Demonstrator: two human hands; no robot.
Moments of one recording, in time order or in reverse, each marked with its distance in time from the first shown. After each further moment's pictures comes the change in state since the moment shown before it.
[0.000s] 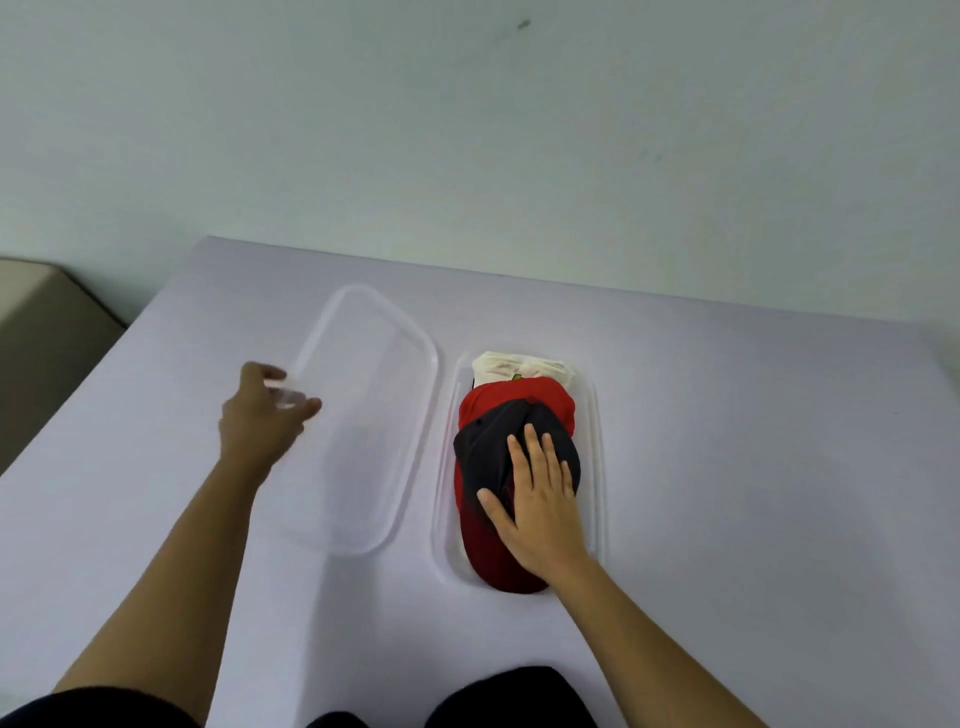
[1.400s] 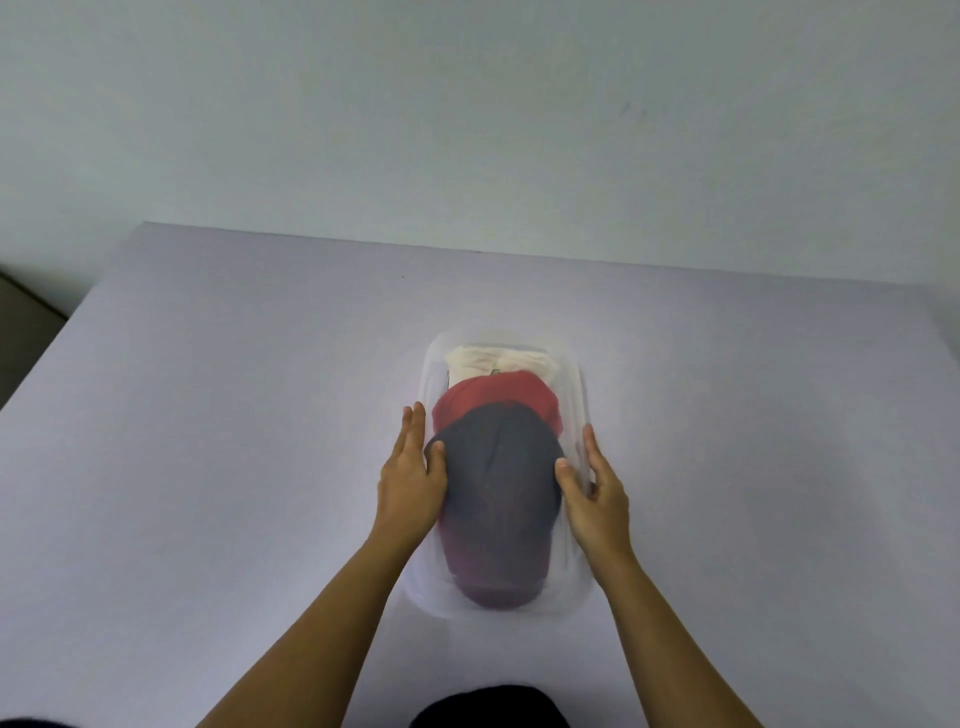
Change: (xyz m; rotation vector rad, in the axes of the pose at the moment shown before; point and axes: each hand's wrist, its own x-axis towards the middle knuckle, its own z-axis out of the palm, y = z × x) left_hand -0.082 -0.009 0.159 0.197 -0.350 0.126; right_hand -0.001 0.054 -0.019 0.806 0.110 0.553
